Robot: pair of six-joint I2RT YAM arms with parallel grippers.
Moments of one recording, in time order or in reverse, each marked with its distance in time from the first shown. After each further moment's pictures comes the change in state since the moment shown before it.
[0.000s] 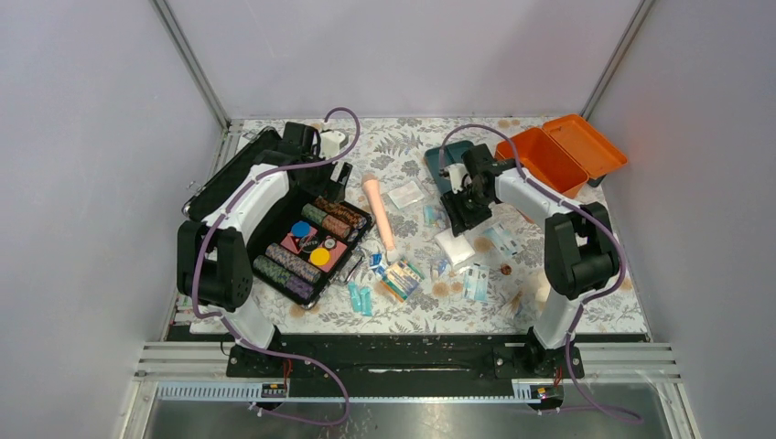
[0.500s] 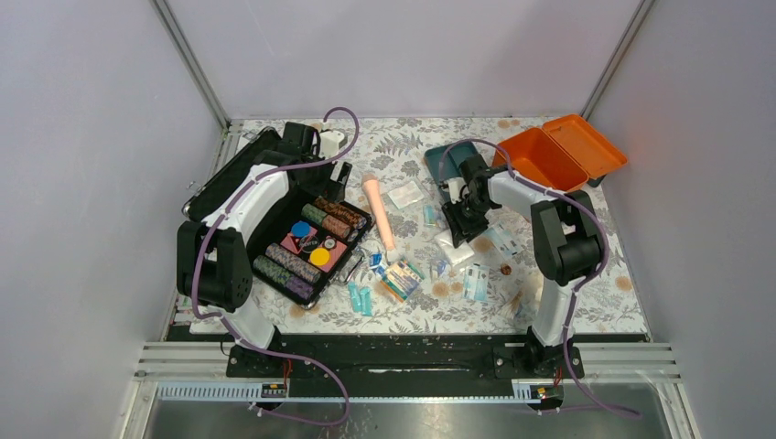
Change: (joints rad) left arm 0.000 -0.002 0.000 -0.002 -0.005 -0.021; right arm -0.002 0.090 -0.049 0.031 0.004 0.060
